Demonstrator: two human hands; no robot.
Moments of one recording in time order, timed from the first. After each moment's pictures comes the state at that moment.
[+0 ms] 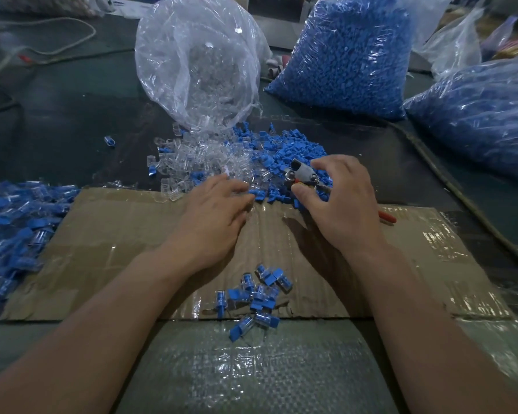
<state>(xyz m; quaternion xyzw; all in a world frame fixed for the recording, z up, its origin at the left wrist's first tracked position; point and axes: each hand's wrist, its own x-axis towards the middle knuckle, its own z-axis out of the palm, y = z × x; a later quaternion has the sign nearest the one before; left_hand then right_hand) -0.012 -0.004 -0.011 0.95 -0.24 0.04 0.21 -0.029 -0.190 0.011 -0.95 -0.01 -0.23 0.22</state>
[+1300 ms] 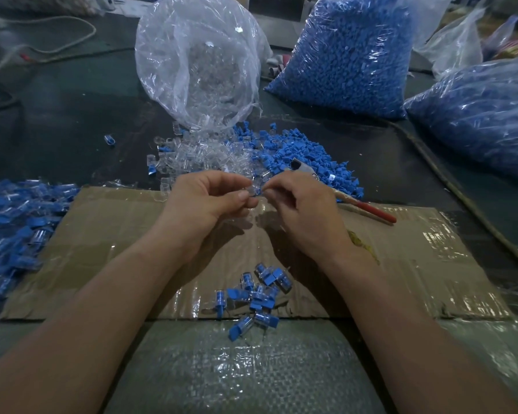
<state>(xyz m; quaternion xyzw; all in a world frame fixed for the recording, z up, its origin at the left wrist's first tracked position) -0.028 -0.007 0.017 0.66 -0.02 -0.09 0.75 -0.029 -0.158 0.006 -0.93 -0.15 -0.17 0.30</state>
